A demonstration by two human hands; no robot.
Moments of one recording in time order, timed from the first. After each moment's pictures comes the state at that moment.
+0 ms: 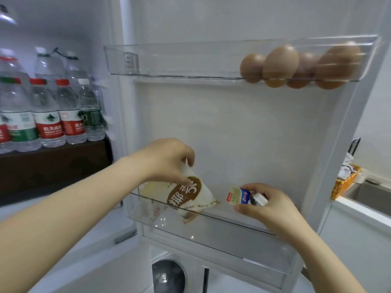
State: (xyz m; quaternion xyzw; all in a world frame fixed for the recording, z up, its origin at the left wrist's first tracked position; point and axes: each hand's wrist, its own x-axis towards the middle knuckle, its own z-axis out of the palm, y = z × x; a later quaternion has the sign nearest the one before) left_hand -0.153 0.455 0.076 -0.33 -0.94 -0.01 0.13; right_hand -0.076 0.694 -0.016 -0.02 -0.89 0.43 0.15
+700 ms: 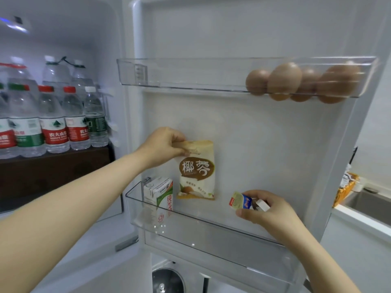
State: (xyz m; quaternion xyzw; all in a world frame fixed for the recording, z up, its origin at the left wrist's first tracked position) left_hand -0.205 0.432 0.082 -0.29 -0.89 -0.30 0.17; right_hand -0.076 0.684 -0.012 -0.03 -0.86 0.48 0.15
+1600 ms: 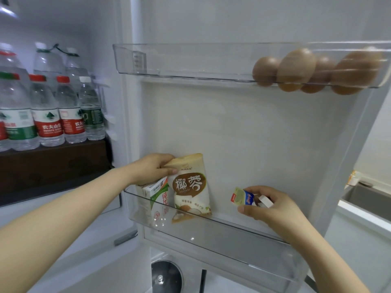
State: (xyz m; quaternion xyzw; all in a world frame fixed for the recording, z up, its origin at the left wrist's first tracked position) left_hand -0.221 0.401 0.023 -0.28 -0.93 -0.26 0.00; right_hand -0.075 0.680 -0.014 -0.05 -0.86 0.49 0.14
